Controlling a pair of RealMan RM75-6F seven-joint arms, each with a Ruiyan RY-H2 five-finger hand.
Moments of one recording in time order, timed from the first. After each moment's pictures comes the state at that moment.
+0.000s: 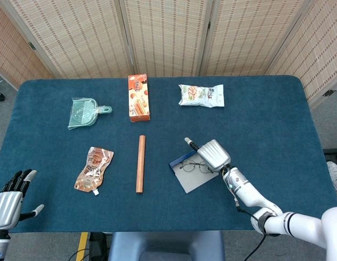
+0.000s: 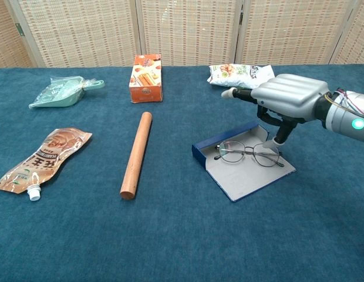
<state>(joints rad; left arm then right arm) -0.07 -1.19 -0.01 -1.52 1.50 1.48 0.09 0.75 -1.52 0.09 -1.33 -1.33 0.93 -0.42</state>
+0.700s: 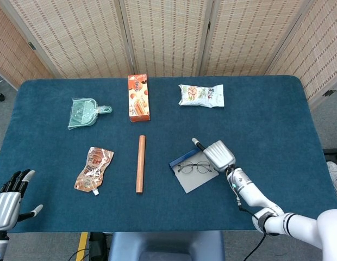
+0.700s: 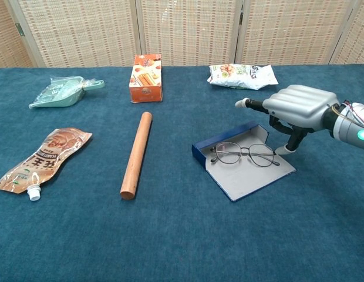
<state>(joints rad) -0.06 -1.19 -0.01 -1.53 1.51 1.50 0.08 0.74 -1.57 0.07 -1.22 -1.34 0.92 -0.40</state>
